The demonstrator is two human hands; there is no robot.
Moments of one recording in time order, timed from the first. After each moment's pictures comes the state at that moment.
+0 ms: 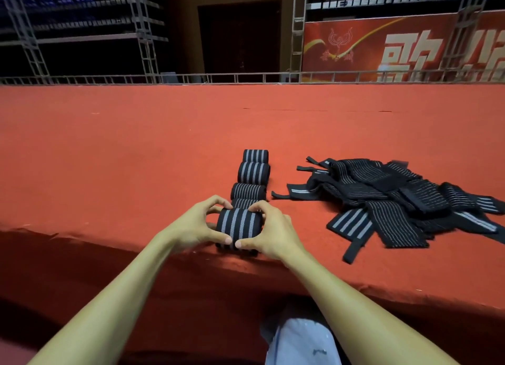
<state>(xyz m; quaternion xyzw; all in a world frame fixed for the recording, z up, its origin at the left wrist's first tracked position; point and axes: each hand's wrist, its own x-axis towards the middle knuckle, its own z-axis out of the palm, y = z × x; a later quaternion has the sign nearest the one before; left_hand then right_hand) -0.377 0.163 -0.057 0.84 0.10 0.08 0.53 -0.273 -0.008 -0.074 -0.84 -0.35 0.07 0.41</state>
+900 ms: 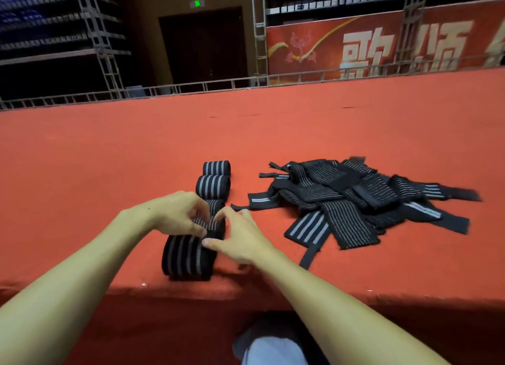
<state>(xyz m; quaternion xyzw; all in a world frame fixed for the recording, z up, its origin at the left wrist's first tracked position) -0.291 0.141 0.011 0.99 0.07 -0.08 0.03 -0.242 -0.030 -0.061 -0.83 -0.38 0.12 0.39</state>
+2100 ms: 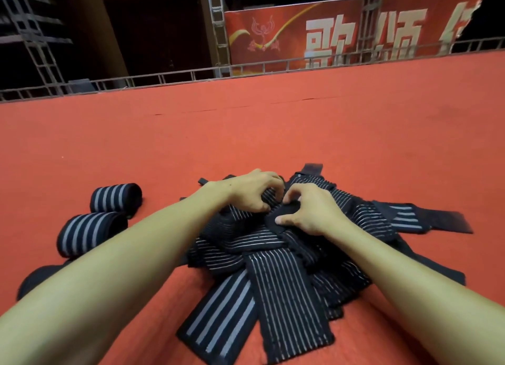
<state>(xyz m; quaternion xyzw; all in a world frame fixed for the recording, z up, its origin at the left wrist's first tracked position) 0.053 -0.017 -0.026 0.97 -0.25 -0.03 0.05 0.033 -0.197 -0.050 -0.93 -0.21 0.00 0.29</state>
